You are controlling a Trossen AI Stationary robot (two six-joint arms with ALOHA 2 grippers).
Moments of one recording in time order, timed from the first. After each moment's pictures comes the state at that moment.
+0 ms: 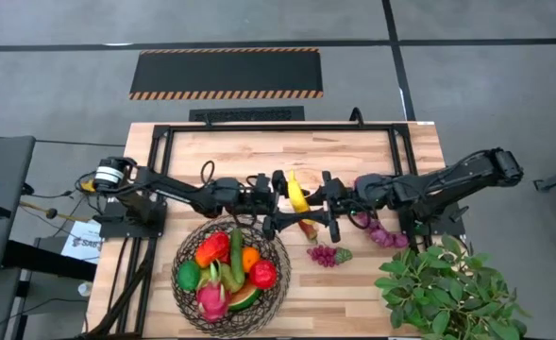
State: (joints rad) left arm -0.10 1.69 0.97 1.00 0.01 -0.31; right arm 0.19 1.21 0.85 0.22 0.11 0.26
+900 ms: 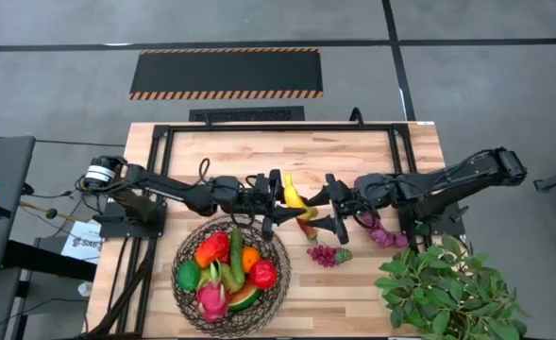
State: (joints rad) left arm -0.10 1.60 0.98 0.78 -0.02 -0.26; right arm 0.20 1.16 0.85 0.06 0.03 0.27
